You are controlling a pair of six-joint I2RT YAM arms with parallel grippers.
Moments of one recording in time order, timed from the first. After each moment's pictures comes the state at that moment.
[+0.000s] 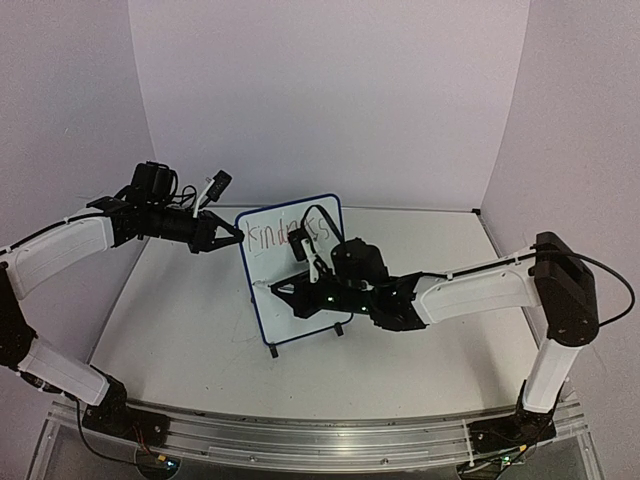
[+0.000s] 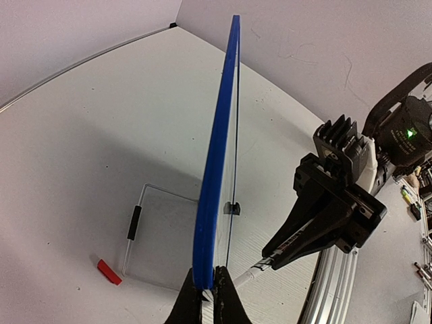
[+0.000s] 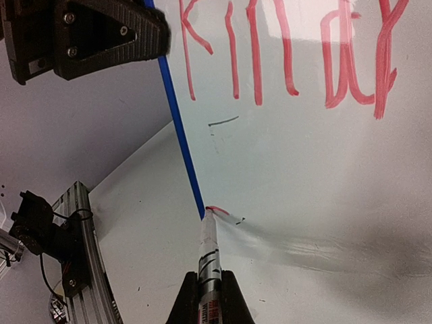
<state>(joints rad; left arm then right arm) -0.40 1.35 1.11 -0.39 0.76 0.10 1.06 1.84 1.14 0.39 -0.07 0.41</state>
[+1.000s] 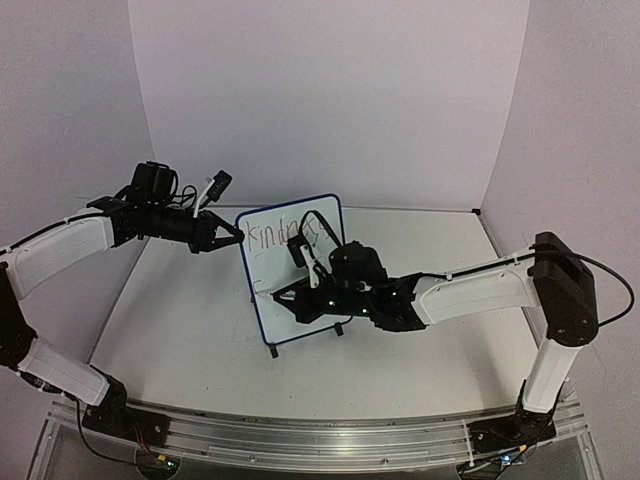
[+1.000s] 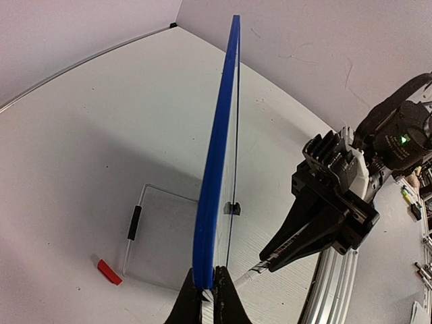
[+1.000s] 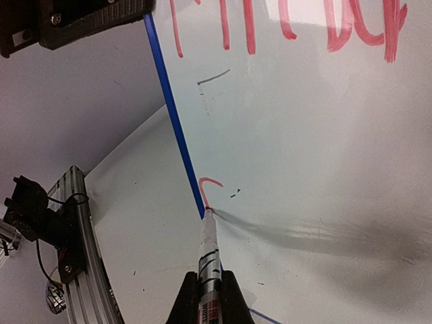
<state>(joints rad) -0.40 1.35 1.11 -0.39 0.76 0.10 1.06 1.84 1.13 0.34 -0.09 0.41</state>
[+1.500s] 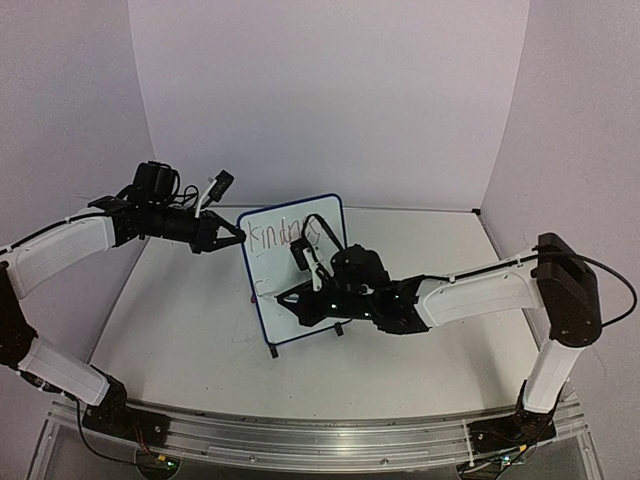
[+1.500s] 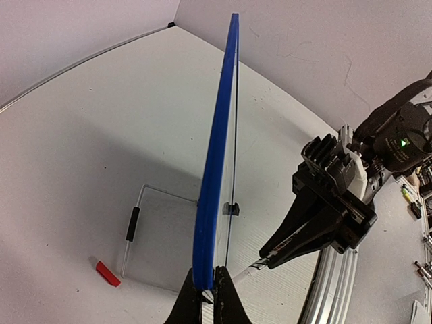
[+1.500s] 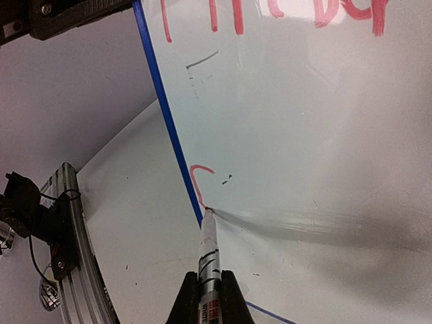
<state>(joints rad) -0.41 1.36 1.12 -0.39 0.75 0.11 1.06 1.83 1.11 0.32 -0.06 0.41</state>
